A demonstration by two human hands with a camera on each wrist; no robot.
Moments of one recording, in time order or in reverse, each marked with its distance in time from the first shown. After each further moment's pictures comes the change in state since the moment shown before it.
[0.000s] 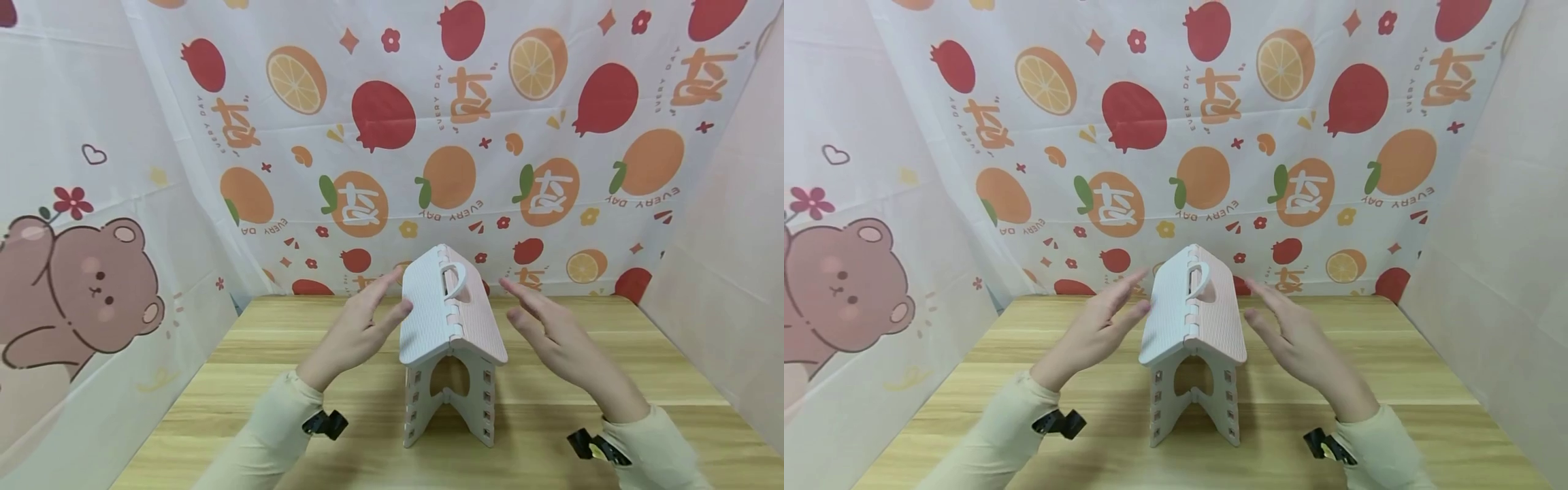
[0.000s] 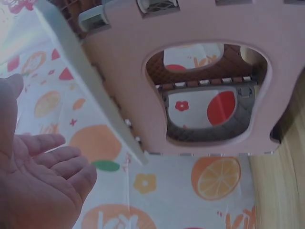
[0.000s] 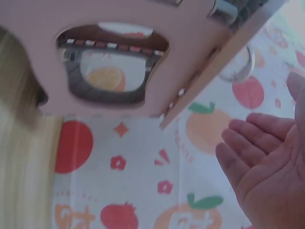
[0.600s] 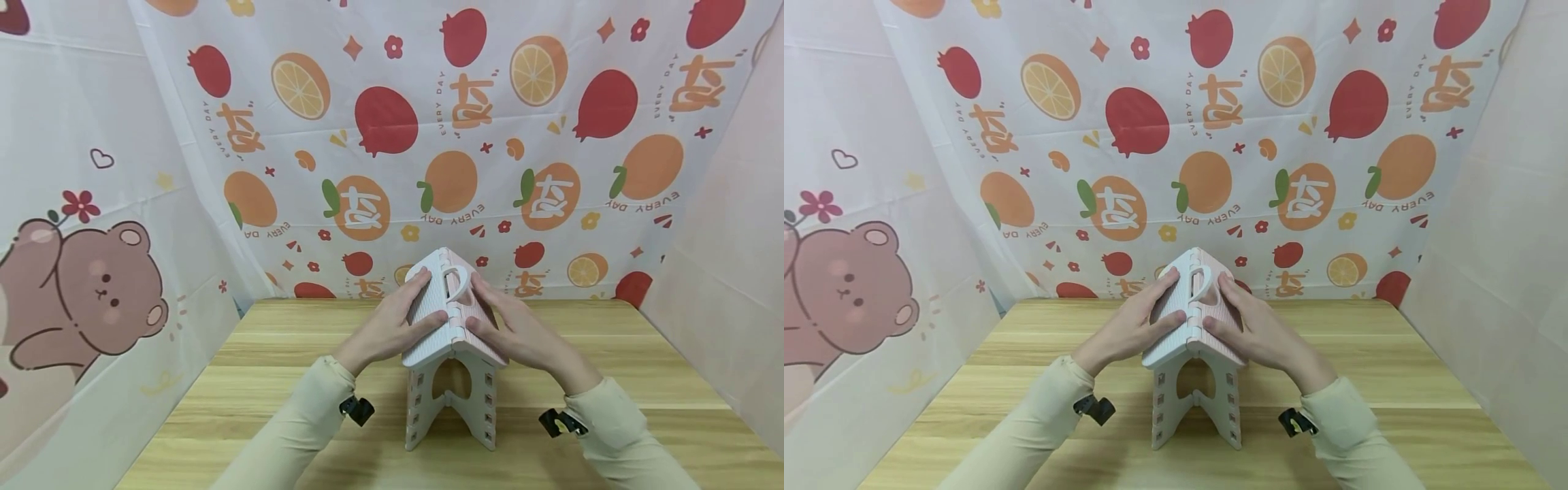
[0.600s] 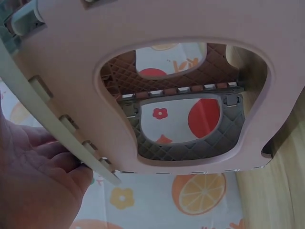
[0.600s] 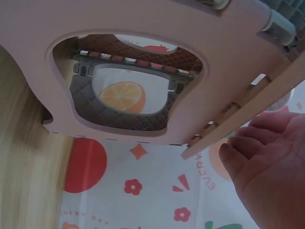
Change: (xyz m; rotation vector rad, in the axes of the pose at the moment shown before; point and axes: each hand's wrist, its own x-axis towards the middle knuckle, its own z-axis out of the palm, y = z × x) left_hand 0.029 -0.001 0.028 0.047 -0.149 -0.057; right_hand 0.035 -0.006 0.028 0.042 -0.152 -0.026
